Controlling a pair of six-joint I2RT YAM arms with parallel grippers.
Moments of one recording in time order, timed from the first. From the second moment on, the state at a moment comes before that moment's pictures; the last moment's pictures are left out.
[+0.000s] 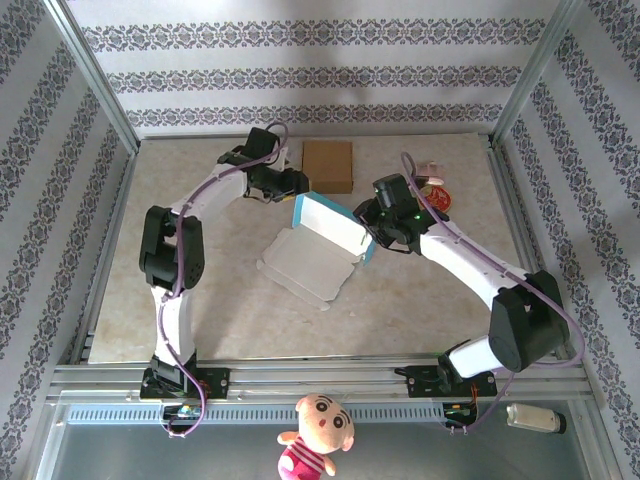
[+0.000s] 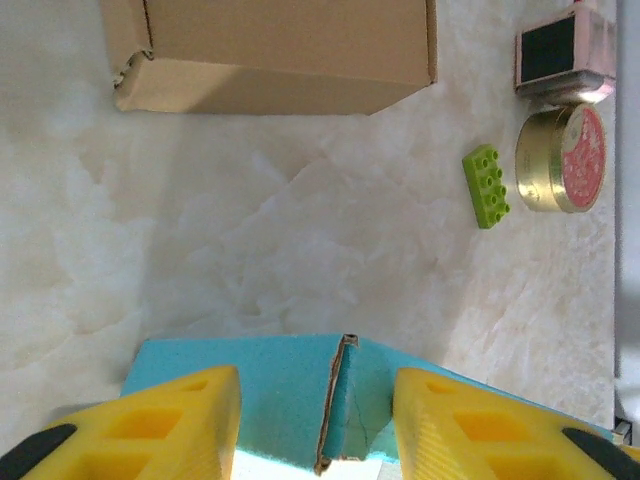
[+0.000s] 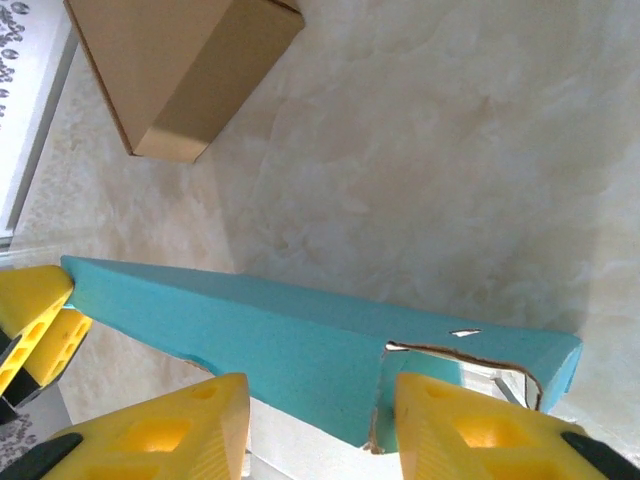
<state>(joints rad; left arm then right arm) -0.31 2.04 1.70 -0.62 0.49 -0.49 0.46 1.46 1.05 -0.45 -0.05 1.21</state>
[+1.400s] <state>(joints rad) -0.37 1.57 0.96 -0.08 0.37 -0.73 0.62 1.44 1.02 -0.49 0.21 0.98</state>
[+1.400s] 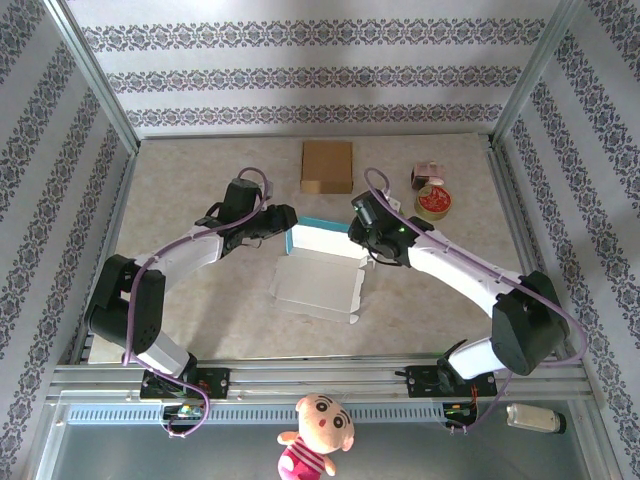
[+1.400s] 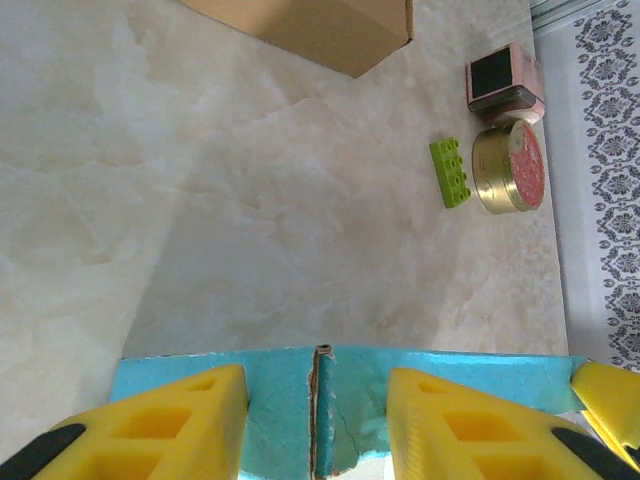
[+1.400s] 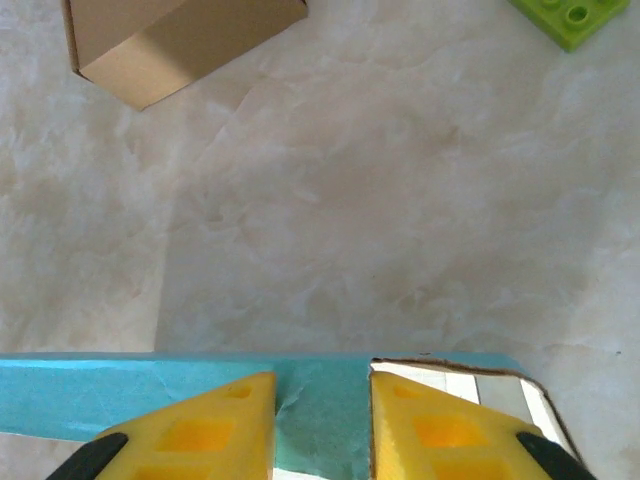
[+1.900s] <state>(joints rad) -0.37 1.57 0.96 -0.08 0.36 -0.73 0.75 1.13 0.83 -0.51 0.31 0.91</state>
